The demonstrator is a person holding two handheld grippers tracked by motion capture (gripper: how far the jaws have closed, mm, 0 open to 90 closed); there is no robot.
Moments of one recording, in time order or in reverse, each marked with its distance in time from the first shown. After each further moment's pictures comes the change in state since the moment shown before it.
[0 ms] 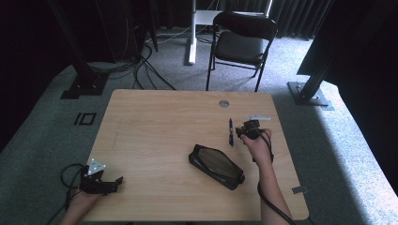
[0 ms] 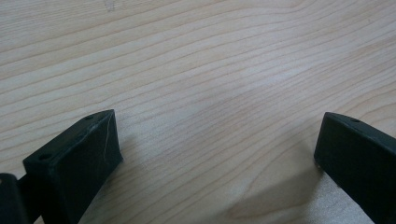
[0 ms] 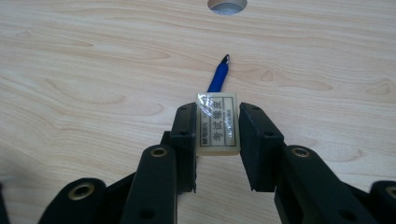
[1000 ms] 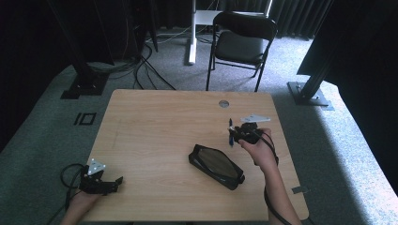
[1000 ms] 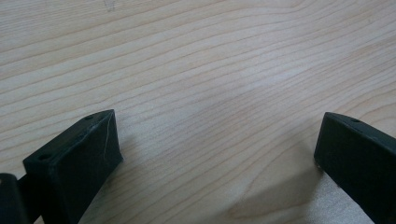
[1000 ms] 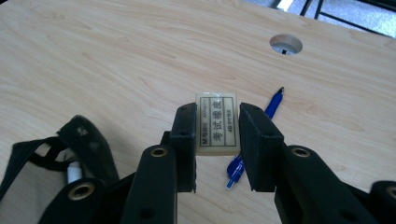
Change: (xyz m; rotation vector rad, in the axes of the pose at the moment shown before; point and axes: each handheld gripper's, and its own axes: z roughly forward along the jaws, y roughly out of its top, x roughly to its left) left arm 0.000 0.000 0.000 0.000 0.000 0.000; right arm 0.036 0.010 -0.058 -0.059 0.142 -0.184
